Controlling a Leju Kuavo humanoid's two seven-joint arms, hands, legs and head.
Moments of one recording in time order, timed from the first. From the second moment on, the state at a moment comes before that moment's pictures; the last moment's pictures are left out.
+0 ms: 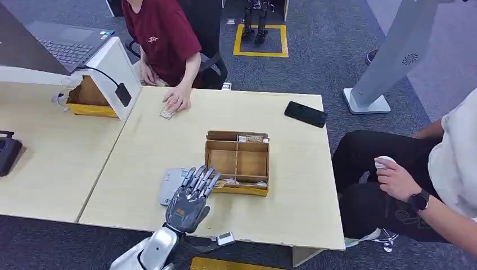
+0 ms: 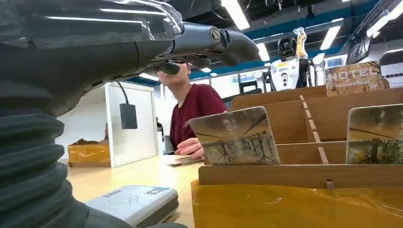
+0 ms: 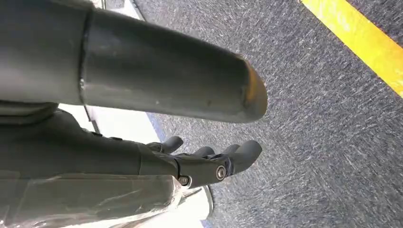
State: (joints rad) left arm -0.21 0.12 -0.84 -1.18 -1.57 0.69 0.29; right arm -0.04 0.08 -0.01 -0.17 1.07 -0.36 0.13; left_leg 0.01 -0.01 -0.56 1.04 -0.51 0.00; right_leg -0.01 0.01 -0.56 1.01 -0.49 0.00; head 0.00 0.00
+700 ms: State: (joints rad) left arm -0.17 0.05 -0.67 -1.18 -1.57 0.69 0.15; right arm -0.04 0.08 -0.02 -0.17 1.08 -0.36 0.13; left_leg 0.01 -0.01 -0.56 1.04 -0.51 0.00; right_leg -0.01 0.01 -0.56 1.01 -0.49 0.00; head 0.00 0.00
